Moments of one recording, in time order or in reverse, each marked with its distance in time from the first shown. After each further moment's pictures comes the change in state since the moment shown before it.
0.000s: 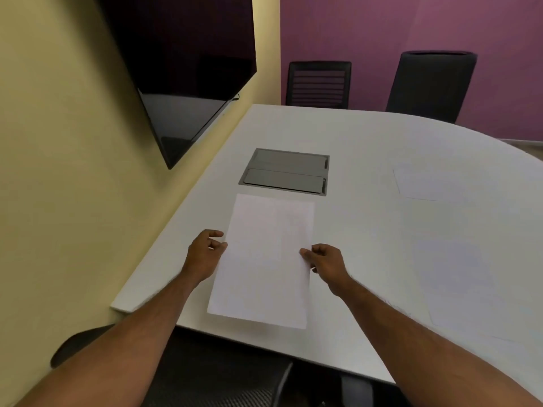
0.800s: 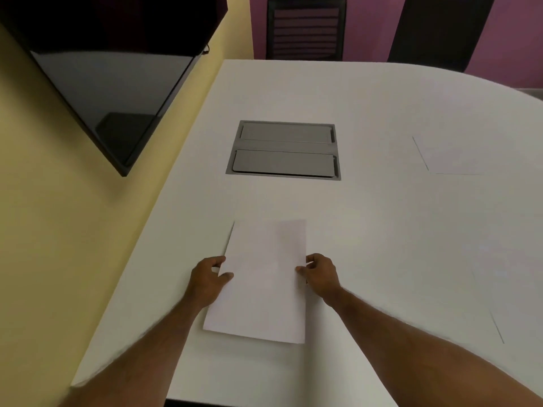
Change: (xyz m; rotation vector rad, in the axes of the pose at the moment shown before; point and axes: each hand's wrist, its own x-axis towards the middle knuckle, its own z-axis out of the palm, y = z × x) left_hand 0.157 -0.117 0.044 0.183 -0.268 -0.136; right_hand 0.150 0.087 0.094 -0.303 0.122 0.267
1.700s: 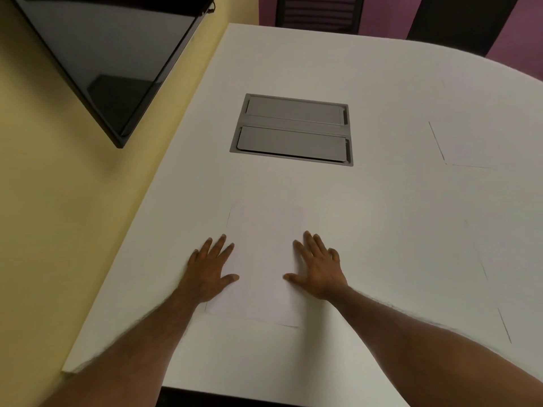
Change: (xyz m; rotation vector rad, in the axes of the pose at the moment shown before) left_hand 0.025 -0.051 0.003 0.804 -0.225 0.331; right_hand 0.010 0.022 0.019 -0.997 -0.098 -0.465
